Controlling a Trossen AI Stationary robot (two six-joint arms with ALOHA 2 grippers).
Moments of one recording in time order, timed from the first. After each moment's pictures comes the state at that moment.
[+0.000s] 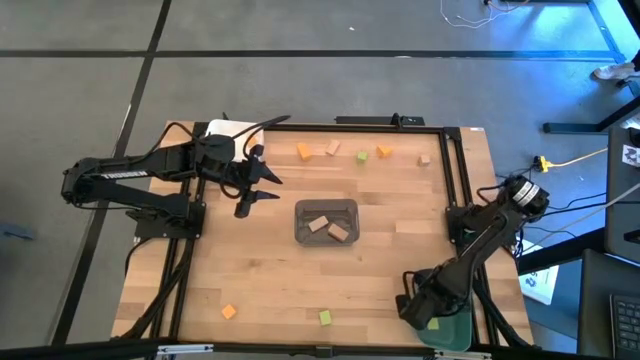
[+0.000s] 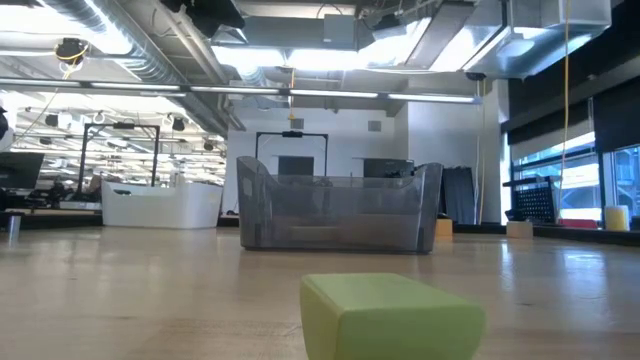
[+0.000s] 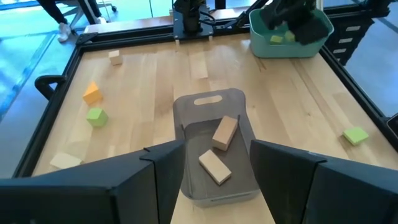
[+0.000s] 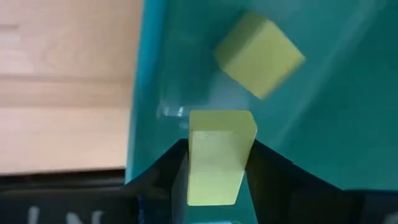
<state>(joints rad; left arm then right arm) 0.15 0.96 0.96 -0.43 0.16 0.16 0.85 1.68 1.03 -0.77 -0.36 2.37</state>
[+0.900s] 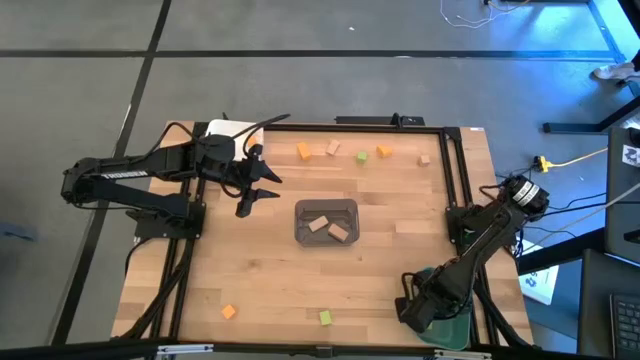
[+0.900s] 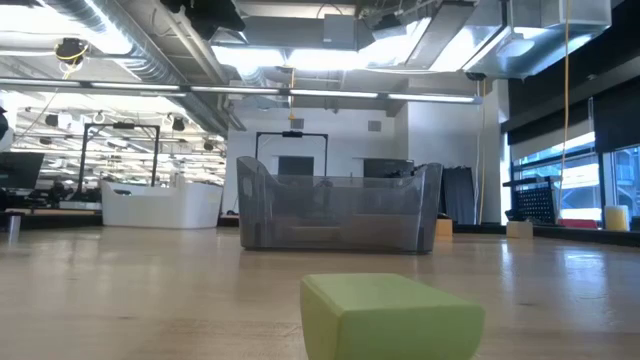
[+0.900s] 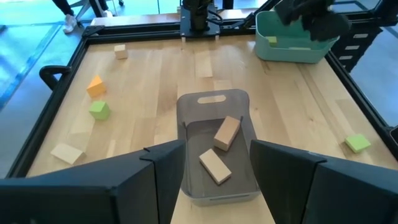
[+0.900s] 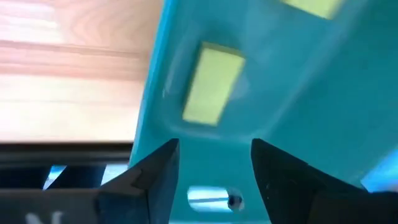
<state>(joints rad) 0.15 0.96 0.96 -0.43 0.14 0.11 0.85 1.67 1.15 -0.89 -0.36 2.35</state>
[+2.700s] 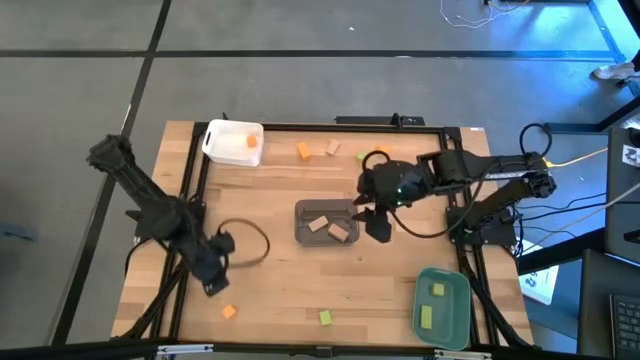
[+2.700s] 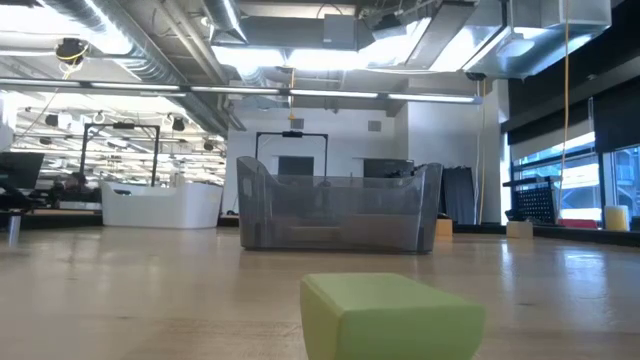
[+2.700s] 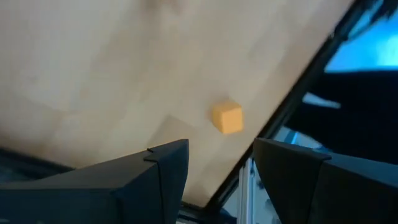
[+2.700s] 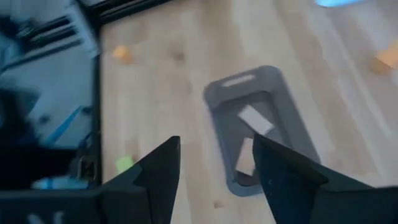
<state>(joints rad) -0.76 1.15 0.96 -0.90 0.07 -1.44 0.16 1.49 1.66 -0.98 0.00 0.39</state>
